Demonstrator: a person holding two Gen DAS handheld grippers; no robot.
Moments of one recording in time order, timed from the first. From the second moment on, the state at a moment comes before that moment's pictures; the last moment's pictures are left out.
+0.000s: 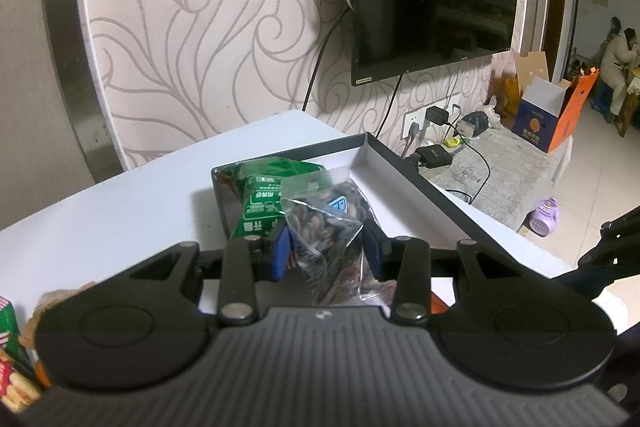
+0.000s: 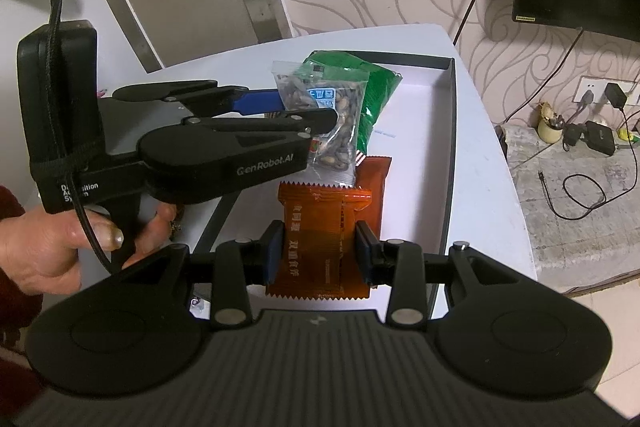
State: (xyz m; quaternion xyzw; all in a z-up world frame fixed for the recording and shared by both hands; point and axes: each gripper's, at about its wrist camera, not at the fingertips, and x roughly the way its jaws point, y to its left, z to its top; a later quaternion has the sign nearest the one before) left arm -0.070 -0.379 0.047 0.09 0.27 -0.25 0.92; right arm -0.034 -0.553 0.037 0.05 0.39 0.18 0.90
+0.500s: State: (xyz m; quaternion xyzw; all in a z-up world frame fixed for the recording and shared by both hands) left arm -0.077 -0.370 0.053 0.09 0.27 -0.25 0.92; right arm -0.033 -0.550 0.037 0.05 0.39 0.18 0.90
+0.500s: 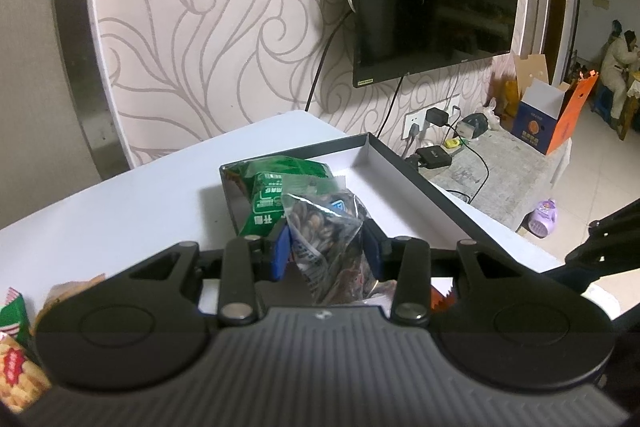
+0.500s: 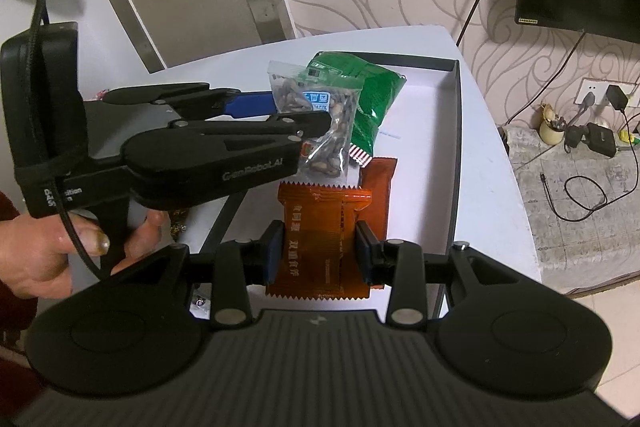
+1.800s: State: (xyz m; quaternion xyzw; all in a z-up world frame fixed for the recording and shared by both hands) left arm -0.170 -0.270 0.051 0.08 0.26 -0.19 0.94; right arm -0.003 -0.539 0.020 0.00 0.40 0.16 0.90
